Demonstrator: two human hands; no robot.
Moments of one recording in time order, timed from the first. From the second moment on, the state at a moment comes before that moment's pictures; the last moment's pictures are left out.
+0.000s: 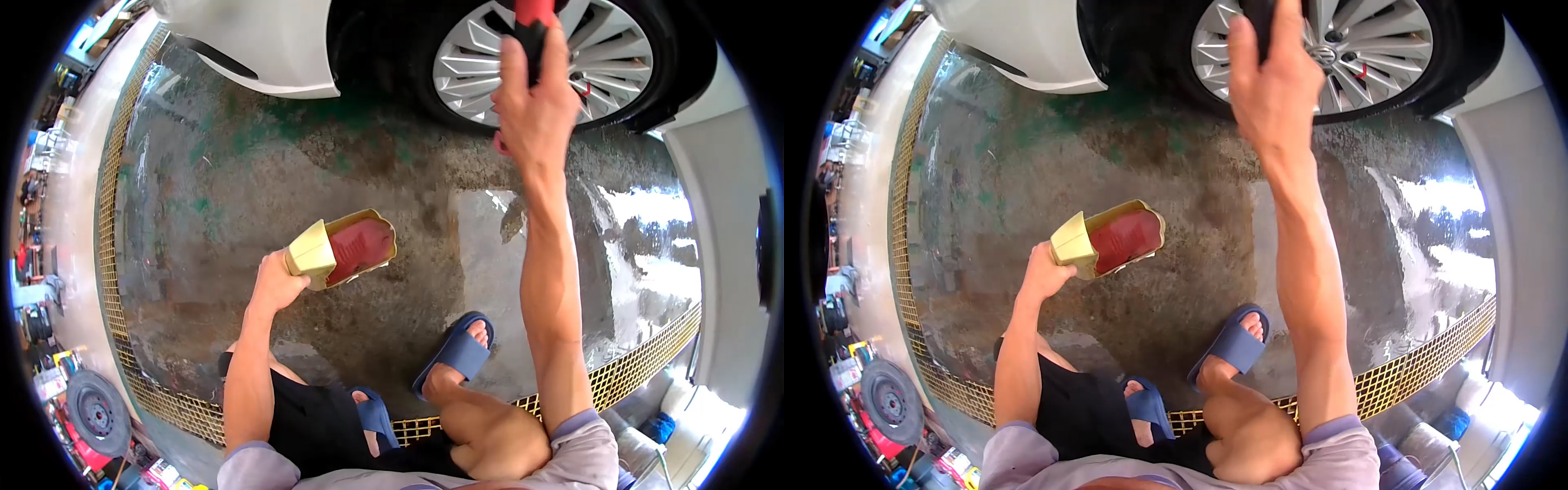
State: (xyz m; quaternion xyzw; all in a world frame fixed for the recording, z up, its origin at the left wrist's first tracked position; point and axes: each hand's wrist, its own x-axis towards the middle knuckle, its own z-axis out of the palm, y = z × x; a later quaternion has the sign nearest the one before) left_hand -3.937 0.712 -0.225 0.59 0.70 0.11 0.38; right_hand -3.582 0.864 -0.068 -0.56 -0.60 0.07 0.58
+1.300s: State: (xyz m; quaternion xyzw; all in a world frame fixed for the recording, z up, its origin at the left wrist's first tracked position) left_hand -3.942 0.710 -0.241 0.61 0.68 0.14 0.38; right_hand -3.299 0.881 -0.122 -0.79 -0.30 0.10 0.53
